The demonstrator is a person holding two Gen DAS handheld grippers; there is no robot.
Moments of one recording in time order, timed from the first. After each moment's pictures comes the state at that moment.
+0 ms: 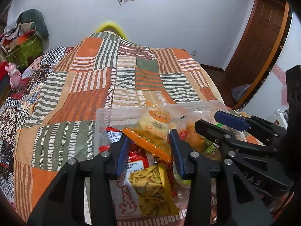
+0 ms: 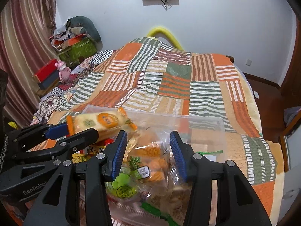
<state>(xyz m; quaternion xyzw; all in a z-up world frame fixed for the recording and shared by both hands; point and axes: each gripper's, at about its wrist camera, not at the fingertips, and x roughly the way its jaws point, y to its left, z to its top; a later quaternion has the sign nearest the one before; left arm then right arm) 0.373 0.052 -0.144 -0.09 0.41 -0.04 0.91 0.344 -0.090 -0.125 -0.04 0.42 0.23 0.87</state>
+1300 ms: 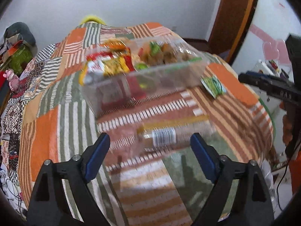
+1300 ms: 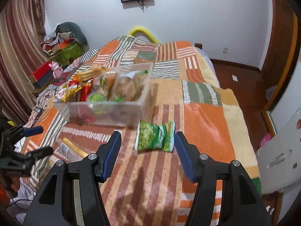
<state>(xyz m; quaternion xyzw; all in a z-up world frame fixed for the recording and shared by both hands) 0.196 -0.009 -0.168 0.00 0.46 -0.10 0.88 0.221 -0.222 -0.117 -0.01 0.43 0.17 0.88</state>
